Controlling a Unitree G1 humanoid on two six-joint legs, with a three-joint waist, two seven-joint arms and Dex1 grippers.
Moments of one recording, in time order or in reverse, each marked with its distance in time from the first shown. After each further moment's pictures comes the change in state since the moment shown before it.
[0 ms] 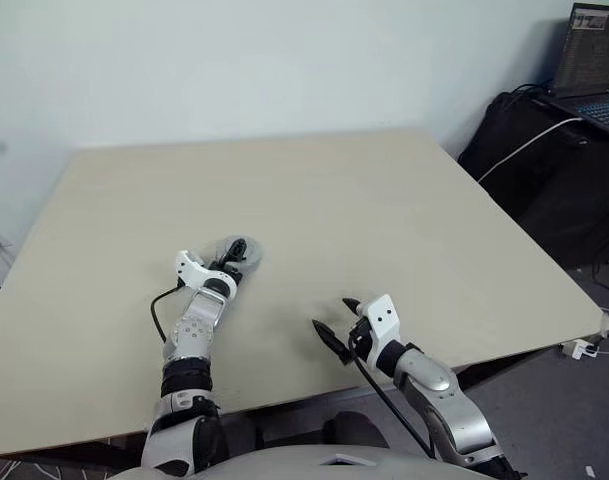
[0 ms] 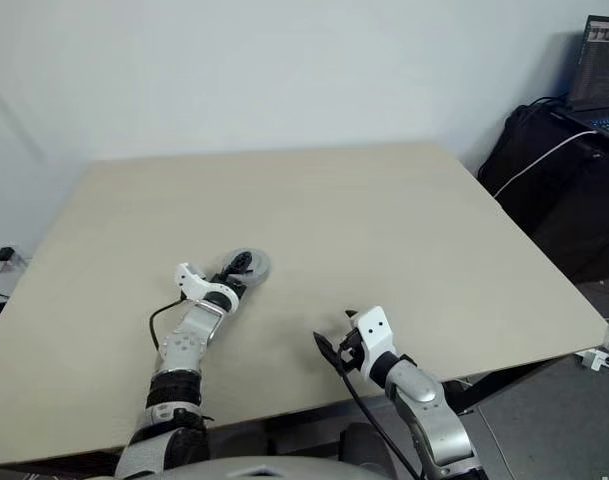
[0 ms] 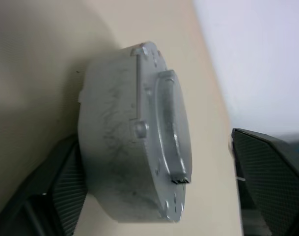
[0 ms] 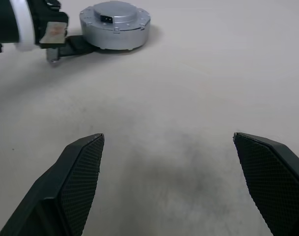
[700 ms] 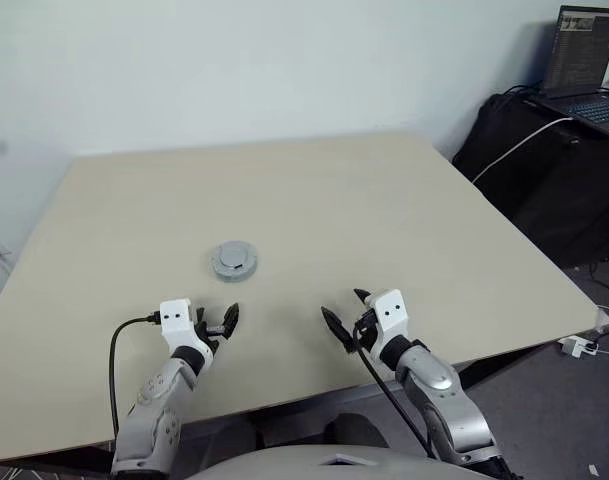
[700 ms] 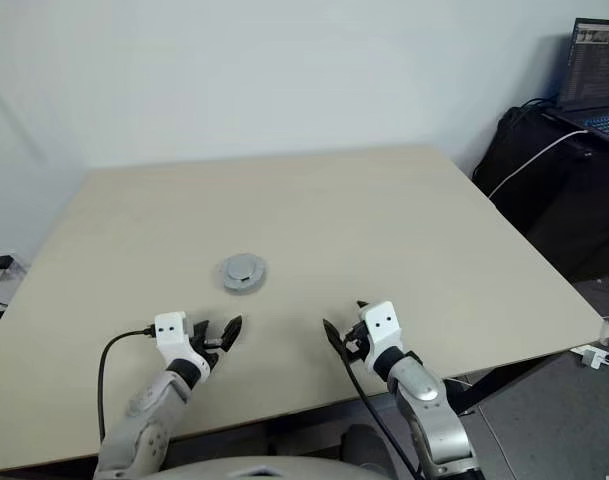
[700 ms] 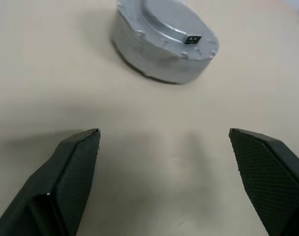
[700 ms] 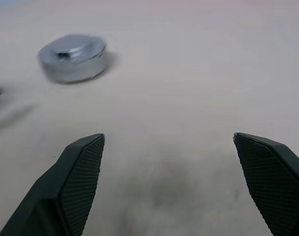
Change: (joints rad) left arm 0.585 0.243 -0.412 -0.440 0.557 -0.315 -0.161; right arm 0.021 0.074 -0.060 0.021 -0.056 -0.111 -0.105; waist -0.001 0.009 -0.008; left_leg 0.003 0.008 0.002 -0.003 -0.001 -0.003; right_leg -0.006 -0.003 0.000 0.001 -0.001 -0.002
